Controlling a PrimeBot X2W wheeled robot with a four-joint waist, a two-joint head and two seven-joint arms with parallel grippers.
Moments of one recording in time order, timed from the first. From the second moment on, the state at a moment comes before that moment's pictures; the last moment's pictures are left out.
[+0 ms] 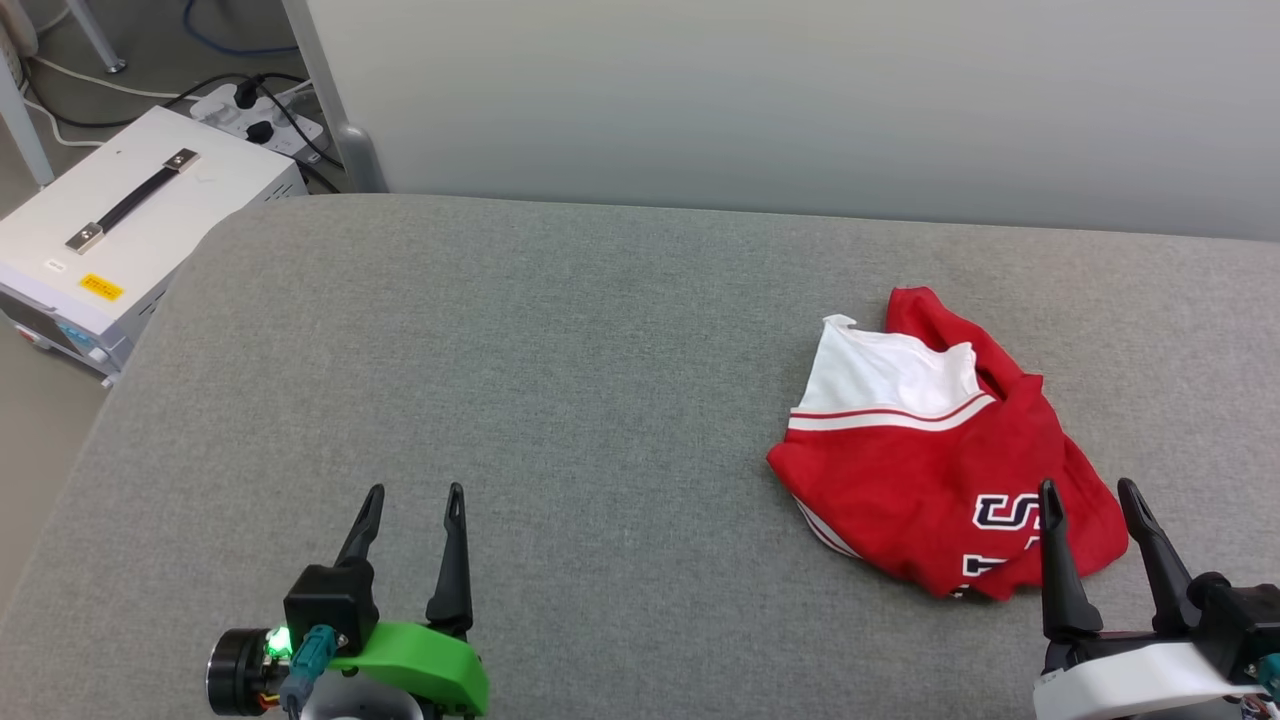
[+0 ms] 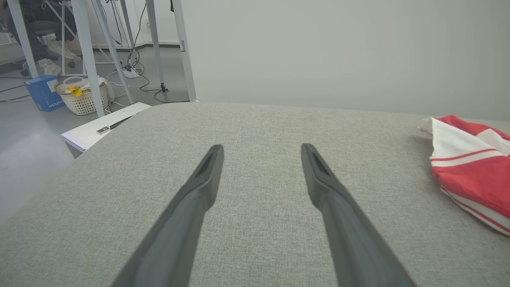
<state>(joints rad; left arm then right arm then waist) 0.00 0.06 -0.08 0.18 -0.12 -0.03 -0.26 0.12 -0.05 -0.06 -0.02 0.18 0.13 -0.25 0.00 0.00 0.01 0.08</state>
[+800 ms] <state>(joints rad) -0.09 0.06 -0.10 0.15 -0.15 -0.02 -0.26 -0.68 -0.42 0.29 0.16 0.20 0.13 -0.18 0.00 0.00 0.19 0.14</state>
